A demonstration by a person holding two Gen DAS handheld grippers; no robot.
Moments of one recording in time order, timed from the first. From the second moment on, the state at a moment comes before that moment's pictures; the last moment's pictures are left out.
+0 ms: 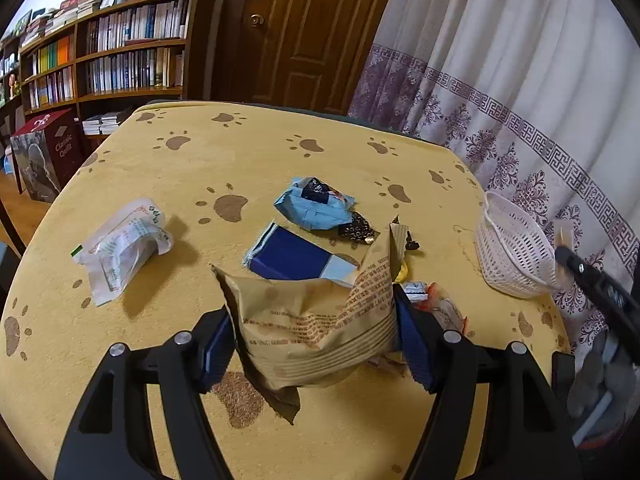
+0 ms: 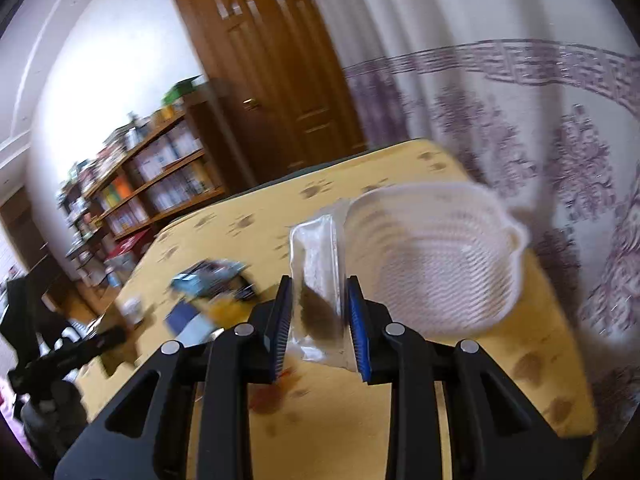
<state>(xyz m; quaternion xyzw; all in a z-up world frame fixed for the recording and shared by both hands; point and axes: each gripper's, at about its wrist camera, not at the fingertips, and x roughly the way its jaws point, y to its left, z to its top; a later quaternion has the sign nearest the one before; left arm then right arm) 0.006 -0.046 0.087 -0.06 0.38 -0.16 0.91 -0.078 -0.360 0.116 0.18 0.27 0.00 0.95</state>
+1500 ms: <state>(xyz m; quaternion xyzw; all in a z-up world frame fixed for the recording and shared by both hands) 0.047 -0.324 0.124 0.05 0.34 -0.39 0.86 -0.130 -0.399 0.071 0.19 0.23 -0.06 0.95</state>
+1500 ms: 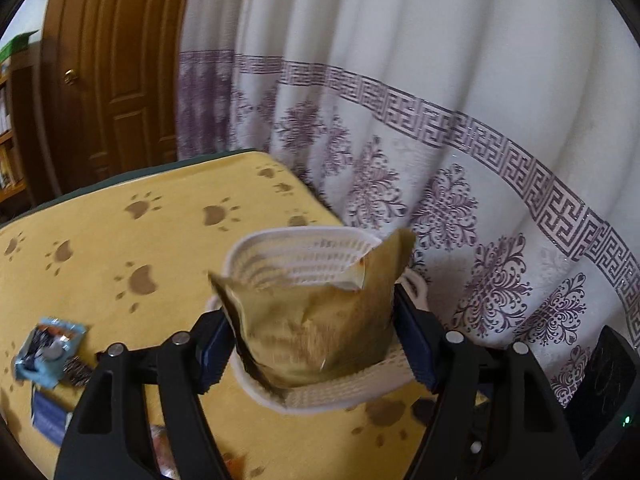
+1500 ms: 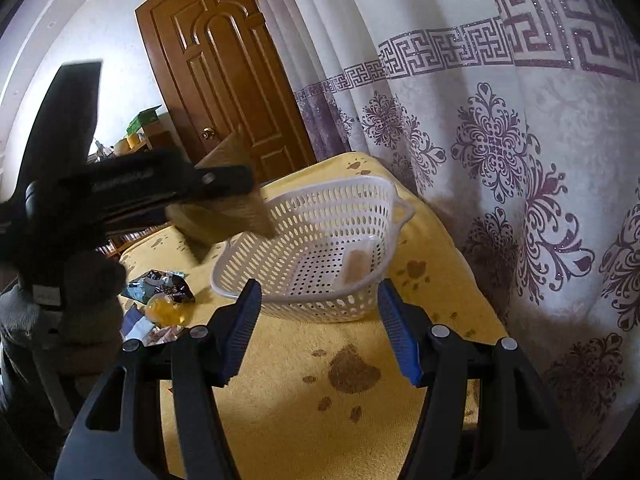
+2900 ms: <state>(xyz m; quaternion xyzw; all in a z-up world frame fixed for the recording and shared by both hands) 0.018 -0.012 0.094 -0.04 0.35 -0.09 0.93 -0.118 -0.265 0.063 0.14 0.30 0.05 0.94</state>
